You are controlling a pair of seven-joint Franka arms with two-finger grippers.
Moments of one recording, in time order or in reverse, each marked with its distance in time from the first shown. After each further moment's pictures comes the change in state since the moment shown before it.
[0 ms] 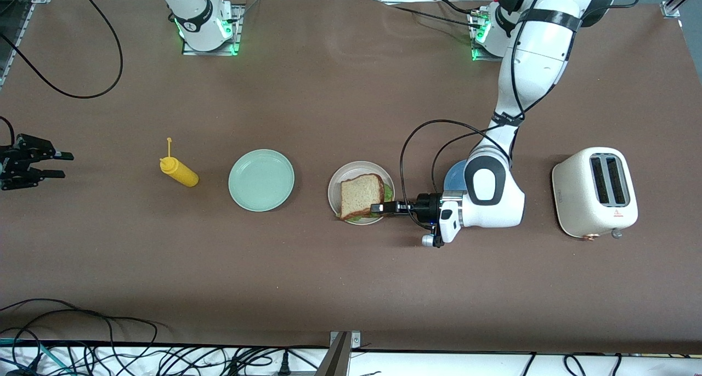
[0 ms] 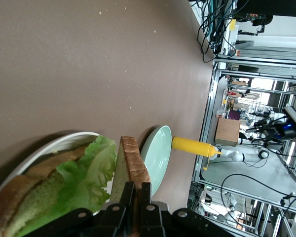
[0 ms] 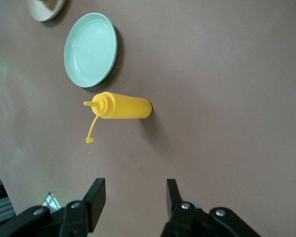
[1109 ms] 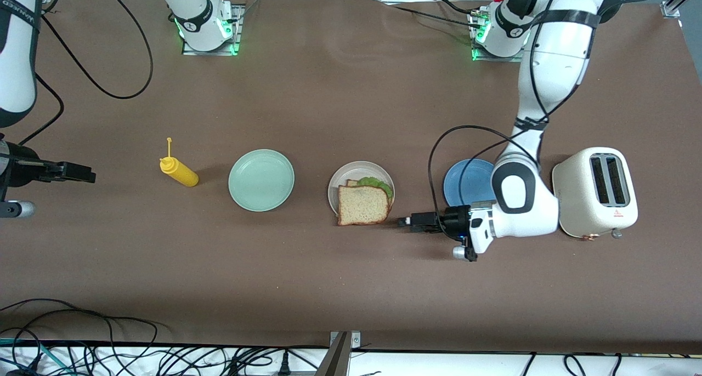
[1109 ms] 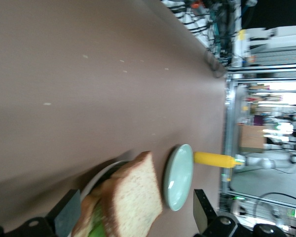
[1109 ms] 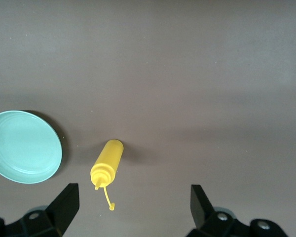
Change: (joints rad) left arm 0.045 -0.048 0.087 0.048 0.199 0.001 -0.046; right arm 0.296 -0.113 0.006 -0.018 -0.312 0.201 0.947
